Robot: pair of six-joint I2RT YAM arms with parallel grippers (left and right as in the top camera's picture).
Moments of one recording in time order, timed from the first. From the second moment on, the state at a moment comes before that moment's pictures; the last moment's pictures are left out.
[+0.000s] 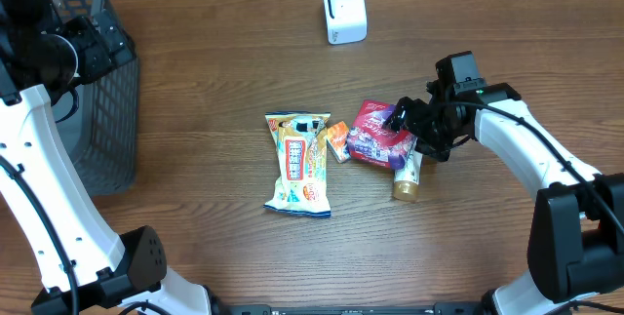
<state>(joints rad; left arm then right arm) 0.32 1.79 2.47 -1.69 0.10 -0.23 0.21 1.76 1.16 -0.71 -0.44 0.66</state>
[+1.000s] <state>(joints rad) 0.32 1.79 2.47 -1.69 0.10 -0.23 0.13 1.78 1.22 -0.60 -0.72 0.61</state>
